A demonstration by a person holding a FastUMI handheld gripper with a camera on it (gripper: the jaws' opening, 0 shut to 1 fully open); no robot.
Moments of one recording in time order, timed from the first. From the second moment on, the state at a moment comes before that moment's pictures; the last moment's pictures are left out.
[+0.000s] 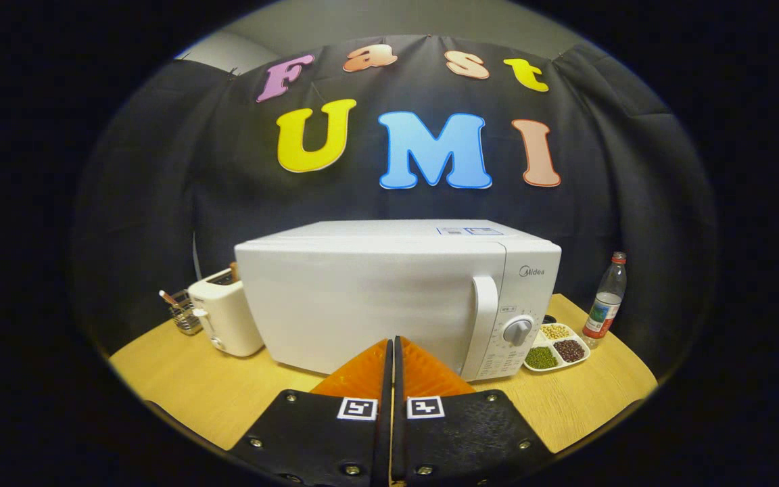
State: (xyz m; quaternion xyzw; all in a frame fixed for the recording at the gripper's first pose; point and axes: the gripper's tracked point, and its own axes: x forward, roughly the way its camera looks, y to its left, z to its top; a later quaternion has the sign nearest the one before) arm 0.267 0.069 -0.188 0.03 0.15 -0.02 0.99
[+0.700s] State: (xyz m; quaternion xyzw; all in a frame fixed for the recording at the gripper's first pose) arm 0.037 0.083 -0.056 -0.01 0.04 0.02 1.00
